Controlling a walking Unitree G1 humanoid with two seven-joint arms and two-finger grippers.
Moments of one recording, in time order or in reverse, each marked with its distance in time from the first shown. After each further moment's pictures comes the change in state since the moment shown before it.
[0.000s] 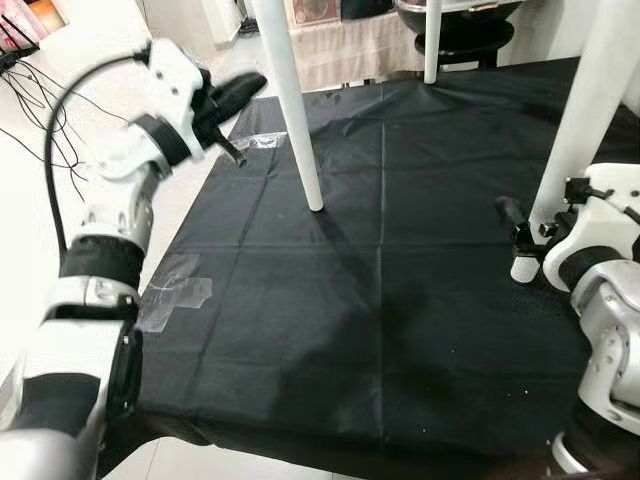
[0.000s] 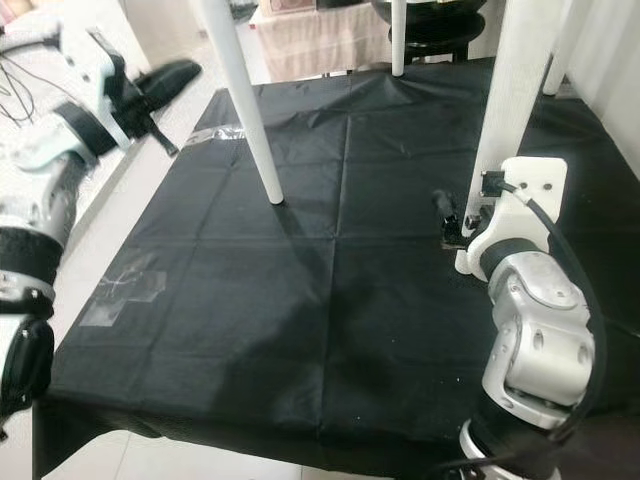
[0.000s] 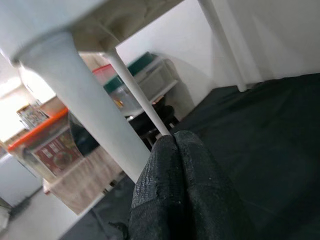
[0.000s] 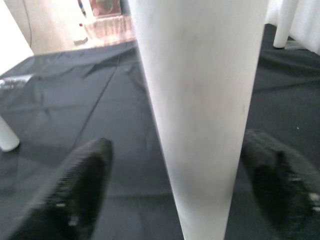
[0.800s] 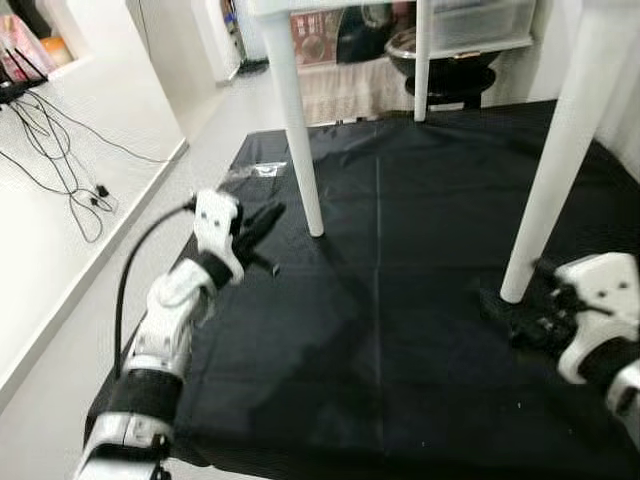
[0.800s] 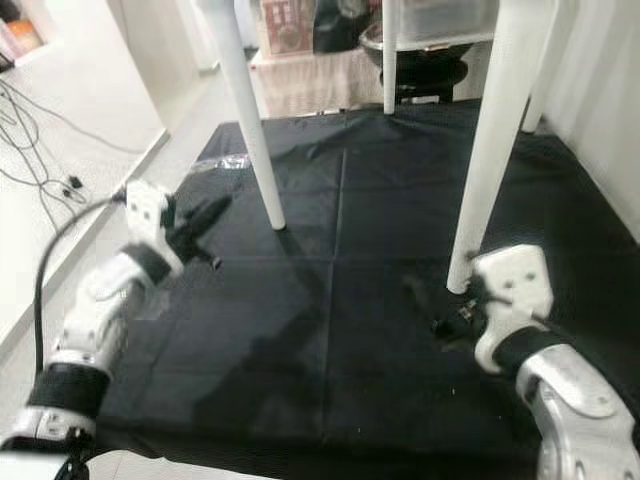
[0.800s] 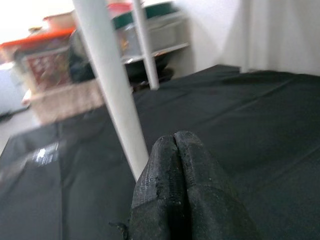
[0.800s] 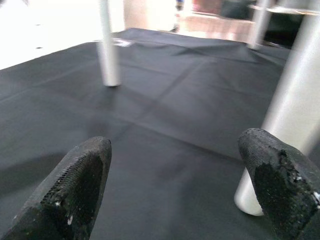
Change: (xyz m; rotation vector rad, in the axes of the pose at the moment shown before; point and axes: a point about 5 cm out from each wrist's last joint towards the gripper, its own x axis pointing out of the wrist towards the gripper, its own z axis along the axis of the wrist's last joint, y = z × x) left arm -0.072 -0.099 -0.083 -0.357 0.249 0.235; right arm -0.048 0.022 -0.043 -0.199 0.033 0.470
